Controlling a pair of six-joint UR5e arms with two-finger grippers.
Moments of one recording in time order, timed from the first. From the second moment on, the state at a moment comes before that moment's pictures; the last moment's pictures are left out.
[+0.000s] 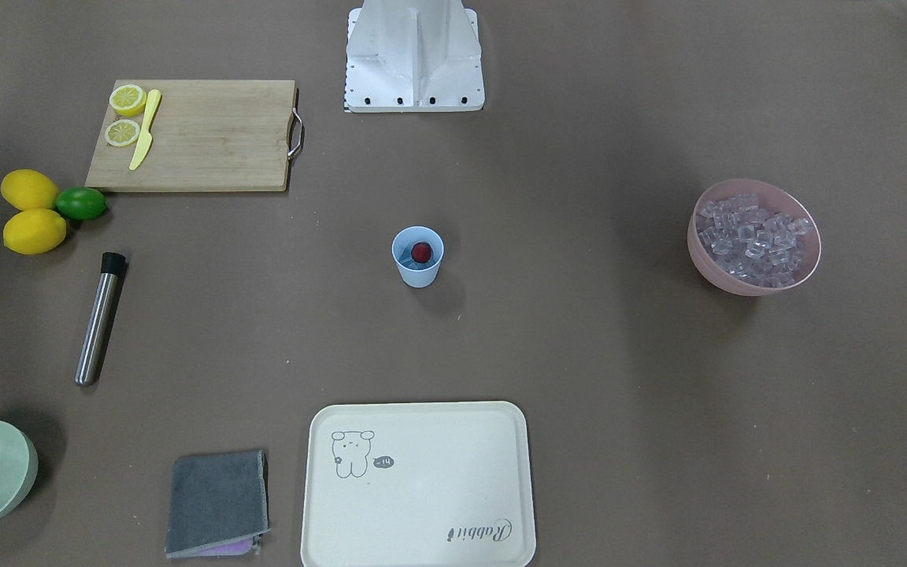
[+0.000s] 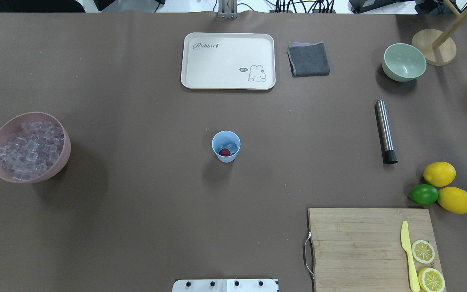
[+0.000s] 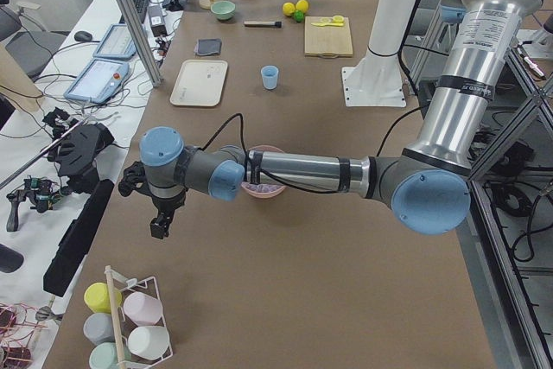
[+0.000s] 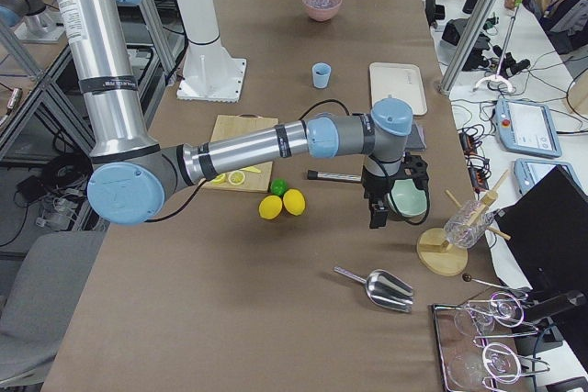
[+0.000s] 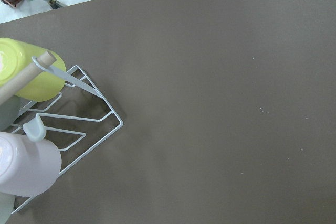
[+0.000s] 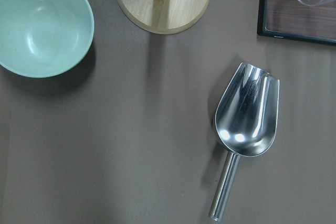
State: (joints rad) left arm -1.55 -1.86 -1.35 -1.82 -2.30 -0.02; right arm 1.46 -1.37 1.65 -1.71 2.19 0.10
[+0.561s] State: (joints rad) left arm -1.55 -1.84 -1.36 -1.83 -2.30 -0.01; right arm 1.45 -1.38 1.65 -1.65 2.20 0.10
